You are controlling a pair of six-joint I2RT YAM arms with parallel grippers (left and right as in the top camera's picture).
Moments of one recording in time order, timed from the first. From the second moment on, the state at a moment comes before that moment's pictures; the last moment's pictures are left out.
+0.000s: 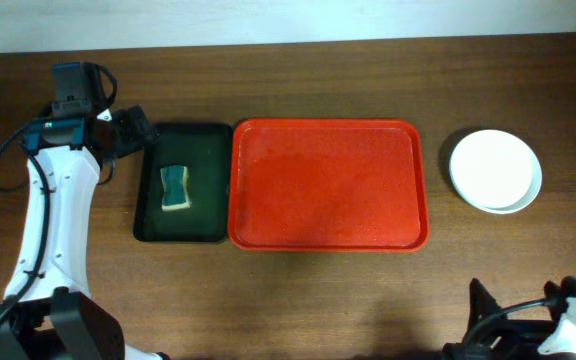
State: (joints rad) left arm 0.12 1.67 1.50 -0.90 -0.12 -0.29; right arm -0.12 0.38 1.25 -1.34 -0.12 0.08
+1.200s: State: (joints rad) left arm 0.12 1.67 1.50 -0.90 -0.12 -0.29; right arm -0.06 0.02 0.32 -0.34 -0.17 0.08
